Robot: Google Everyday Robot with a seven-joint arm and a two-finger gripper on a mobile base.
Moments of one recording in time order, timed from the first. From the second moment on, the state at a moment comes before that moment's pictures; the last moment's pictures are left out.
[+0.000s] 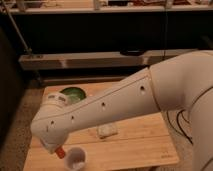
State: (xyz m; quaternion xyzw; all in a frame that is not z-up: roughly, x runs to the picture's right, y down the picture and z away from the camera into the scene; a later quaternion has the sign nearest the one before) arm -0.210 0.221 0.584 -0.01 -0.35 -0.85 0.40
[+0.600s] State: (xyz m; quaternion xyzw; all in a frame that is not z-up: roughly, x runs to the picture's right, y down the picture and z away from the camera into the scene) arm -0.164 0.238 0.554 0.02 -0.40 -0.84 0.36
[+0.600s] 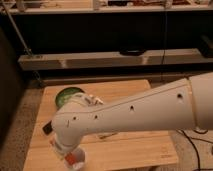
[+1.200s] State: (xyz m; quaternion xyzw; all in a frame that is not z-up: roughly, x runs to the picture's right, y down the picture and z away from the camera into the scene) arm -0.144 0.244 0.543 0.04 -0.41 -0.83 0.37
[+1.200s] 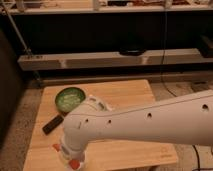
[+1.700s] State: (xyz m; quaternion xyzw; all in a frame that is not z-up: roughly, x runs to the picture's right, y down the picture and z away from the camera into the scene) arm -0.135 0.234 0.557 0.02 -0.39 -0.84 0.38
